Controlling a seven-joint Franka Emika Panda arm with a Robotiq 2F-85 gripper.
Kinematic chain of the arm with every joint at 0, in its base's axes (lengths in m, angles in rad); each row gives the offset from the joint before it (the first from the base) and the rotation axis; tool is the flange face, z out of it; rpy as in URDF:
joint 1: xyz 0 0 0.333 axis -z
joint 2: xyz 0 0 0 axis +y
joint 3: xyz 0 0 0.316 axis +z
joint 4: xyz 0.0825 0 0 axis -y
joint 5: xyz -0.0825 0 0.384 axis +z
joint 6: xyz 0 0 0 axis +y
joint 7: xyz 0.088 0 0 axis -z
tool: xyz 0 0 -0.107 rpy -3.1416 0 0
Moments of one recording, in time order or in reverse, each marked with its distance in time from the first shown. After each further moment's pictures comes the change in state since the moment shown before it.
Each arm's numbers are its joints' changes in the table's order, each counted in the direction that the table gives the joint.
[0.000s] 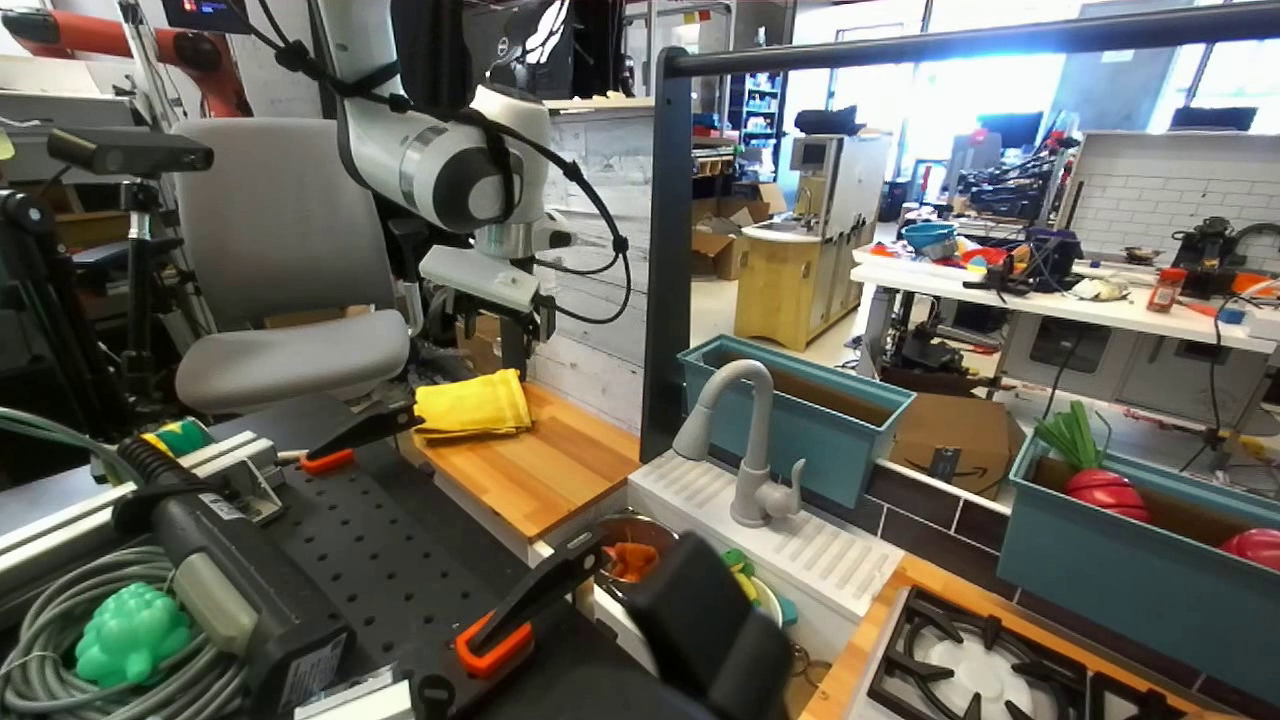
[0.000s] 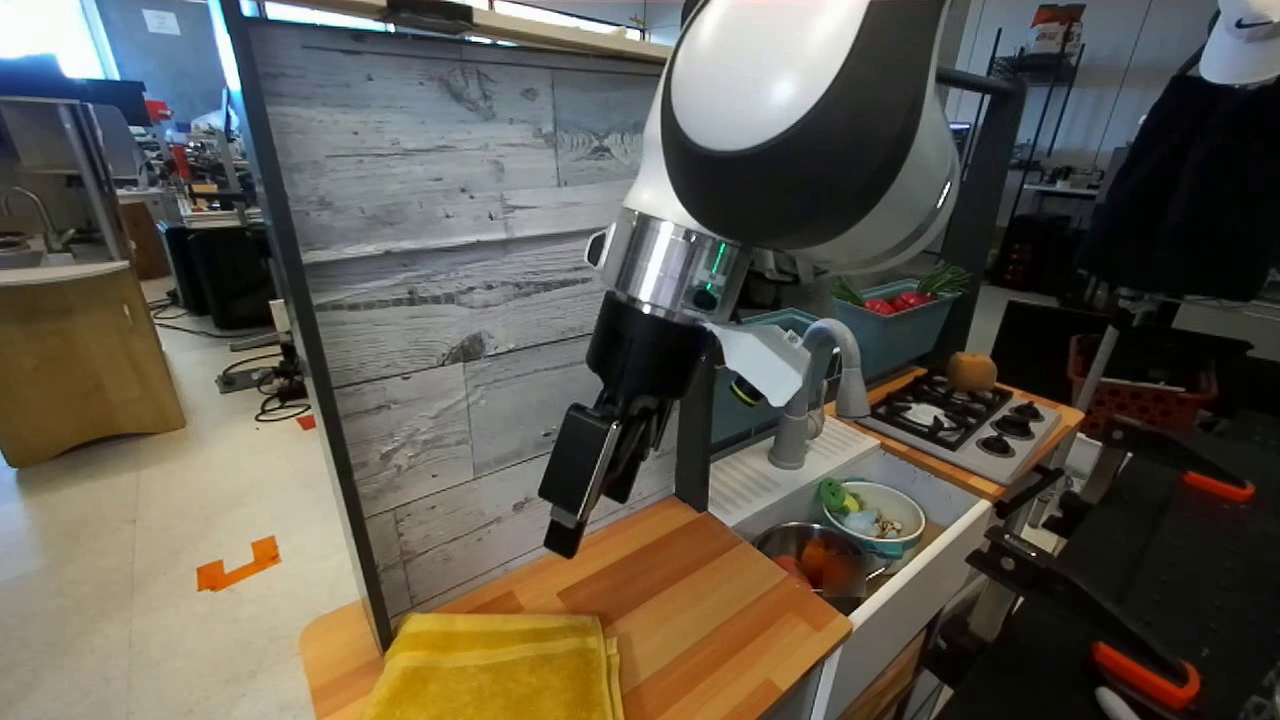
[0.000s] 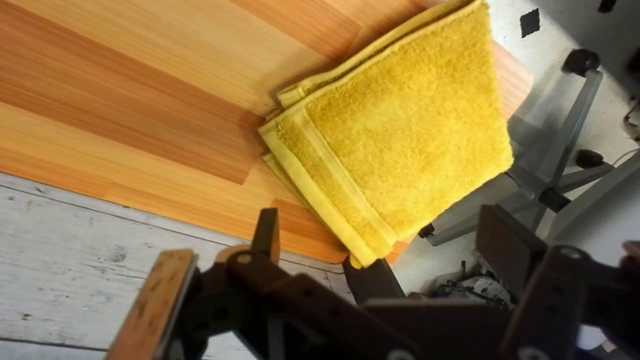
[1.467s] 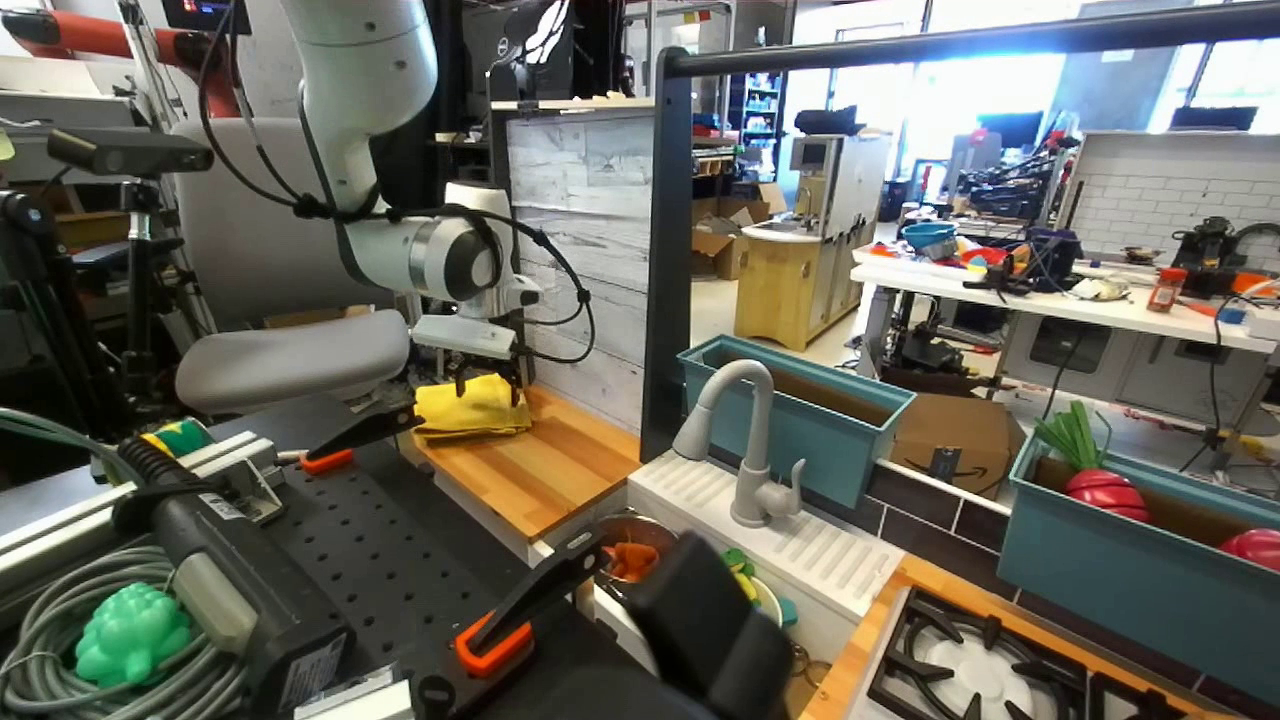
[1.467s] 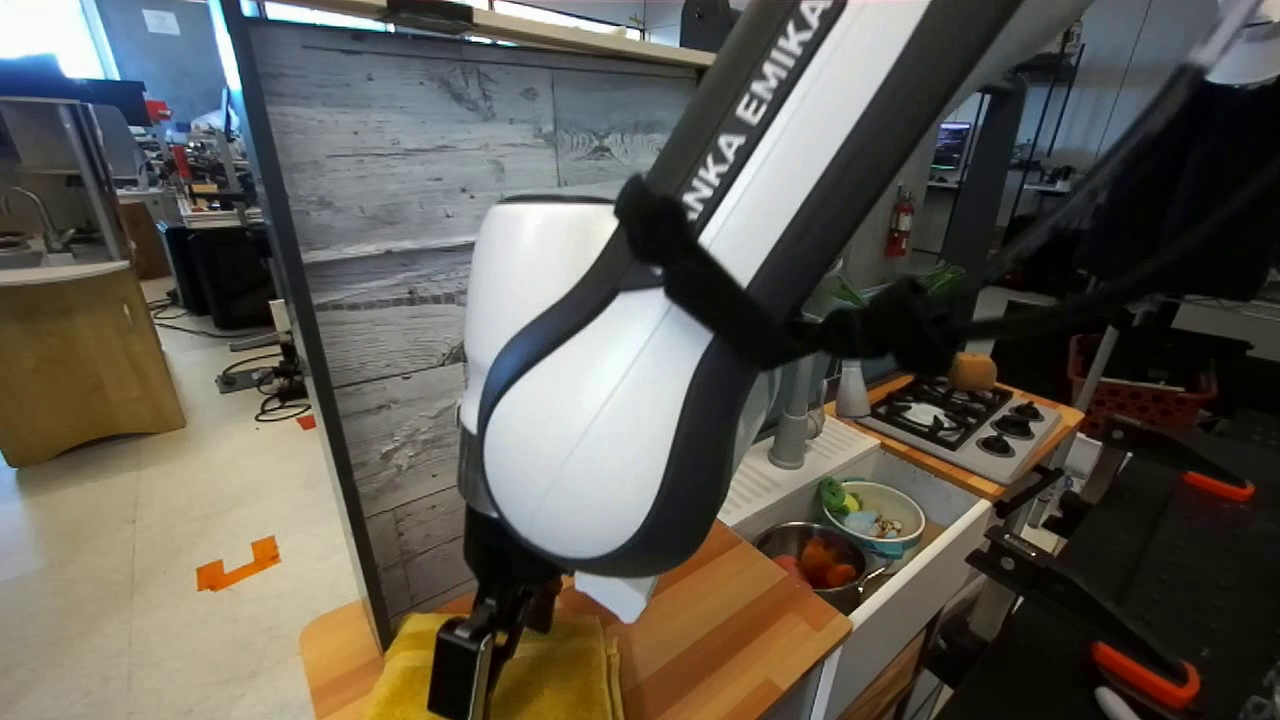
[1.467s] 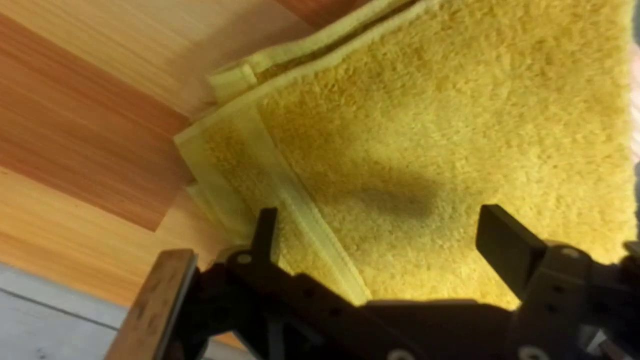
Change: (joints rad) arm -0.348 0.347 -0.225 0.432 -0.150 0.110 0.222
